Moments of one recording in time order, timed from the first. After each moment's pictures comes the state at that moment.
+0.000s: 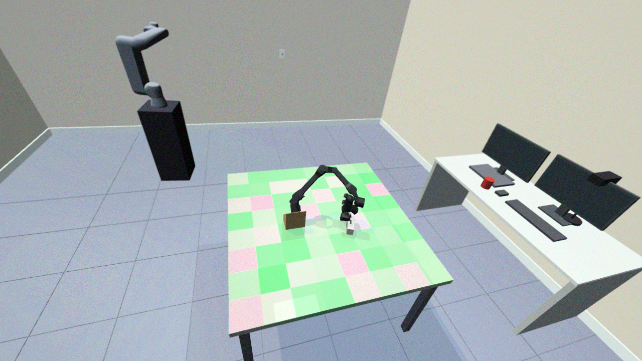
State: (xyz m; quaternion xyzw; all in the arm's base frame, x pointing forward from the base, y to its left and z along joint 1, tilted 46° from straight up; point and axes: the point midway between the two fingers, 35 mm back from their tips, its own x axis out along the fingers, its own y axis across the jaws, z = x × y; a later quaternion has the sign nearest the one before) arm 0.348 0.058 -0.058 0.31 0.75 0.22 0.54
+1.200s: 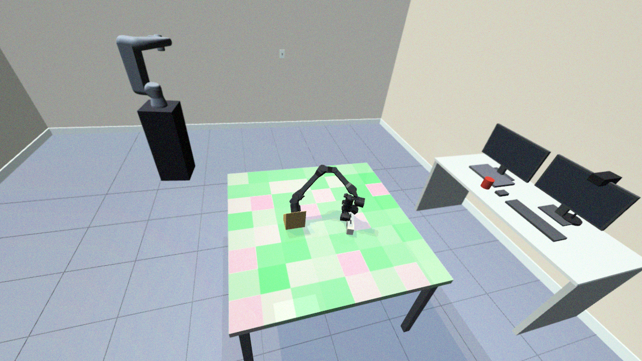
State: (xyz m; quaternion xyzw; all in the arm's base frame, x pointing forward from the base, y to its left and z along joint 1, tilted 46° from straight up) arm 0.348 0.058 -0.057 0.31 0.75 0.22 0.55
